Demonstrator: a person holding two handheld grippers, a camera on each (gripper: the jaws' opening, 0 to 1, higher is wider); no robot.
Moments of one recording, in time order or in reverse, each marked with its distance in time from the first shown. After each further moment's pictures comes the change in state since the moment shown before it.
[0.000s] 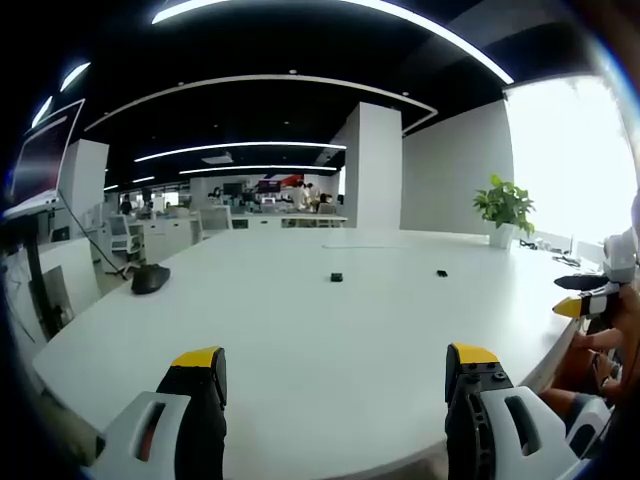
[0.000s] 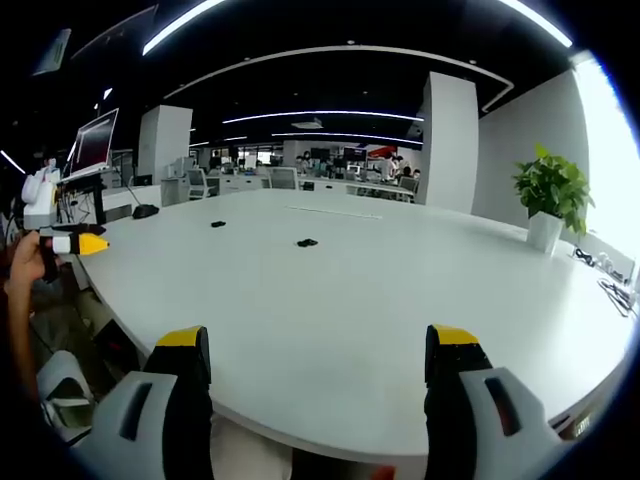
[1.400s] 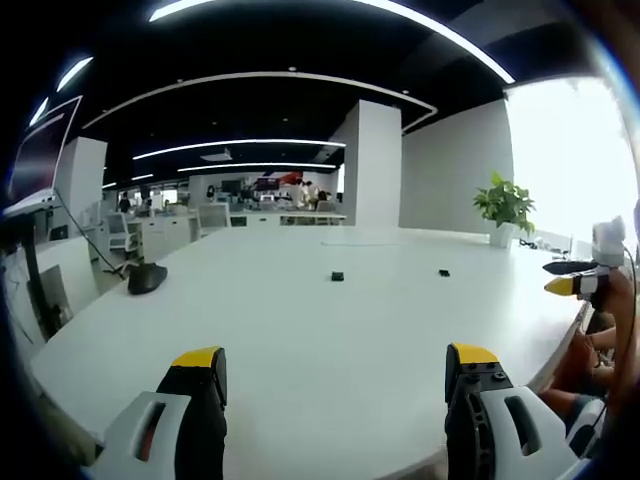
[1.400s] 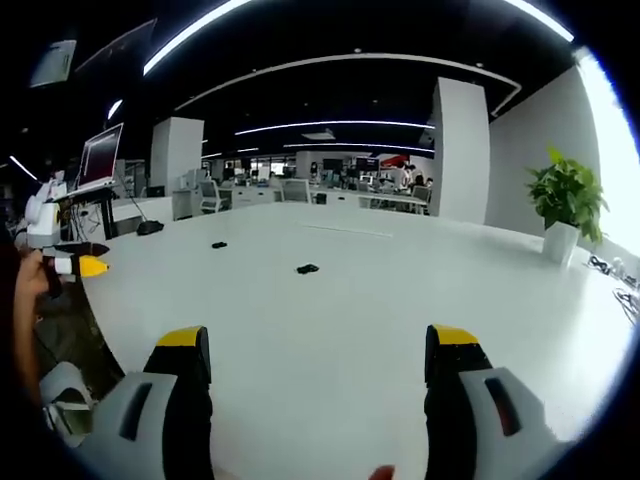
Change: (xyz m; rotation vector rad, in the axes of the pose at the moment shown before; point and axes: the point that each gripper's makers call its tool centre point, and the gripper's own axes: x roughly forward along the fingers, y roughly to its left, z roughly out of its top) left arm 0.008 0.003 0.001 0.001 0.014 -0.006; right arm 0.031 -0.018 0.033 0.007 -0.056 0.067
